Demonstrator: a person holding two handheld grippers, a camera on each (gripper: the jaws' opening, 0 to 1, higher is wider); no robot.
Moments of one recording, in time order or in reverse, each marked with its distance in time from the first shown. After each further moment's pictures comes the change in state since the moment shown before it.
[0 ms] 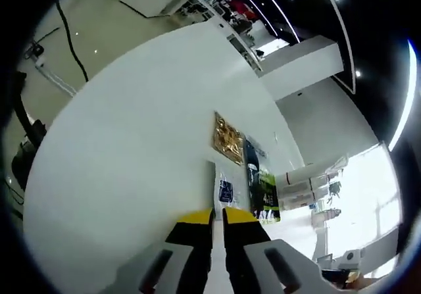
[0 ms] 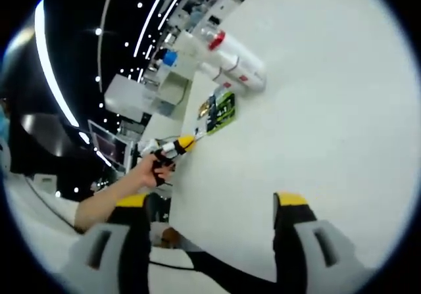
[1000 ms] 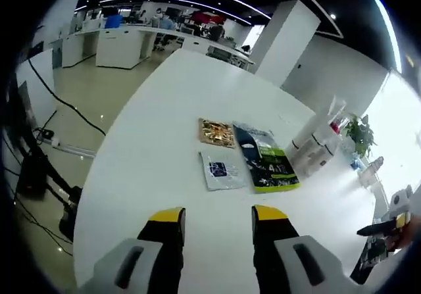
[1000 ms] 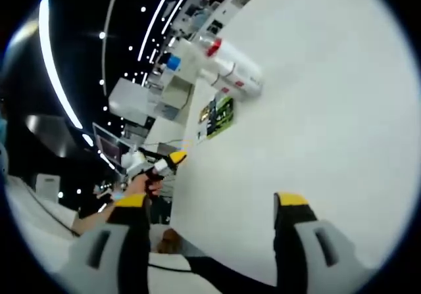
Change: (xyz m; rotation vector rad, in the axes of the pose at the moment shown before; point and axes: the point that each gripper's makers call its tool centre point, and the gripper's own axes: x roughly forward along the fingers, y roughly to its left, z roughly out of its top) left arm -0.047 -0.009 -0.041 0.367 -0.140 0.248; right arm -0.004 -0.006 0.004 -0.004 -0.039 0.042
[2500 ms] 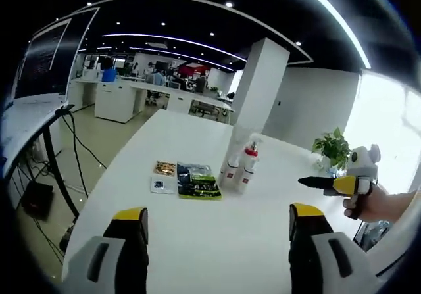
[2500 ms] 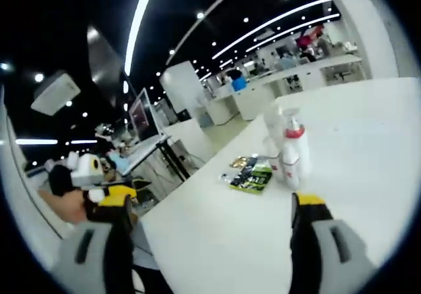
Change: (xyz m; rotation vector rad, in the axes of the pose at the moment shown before) left arm -0.127 -0.134 -0.028 0.118 -0.352 -0.044; right arm -0.027 0.063 0.064 -0.681 -0.177 0.135
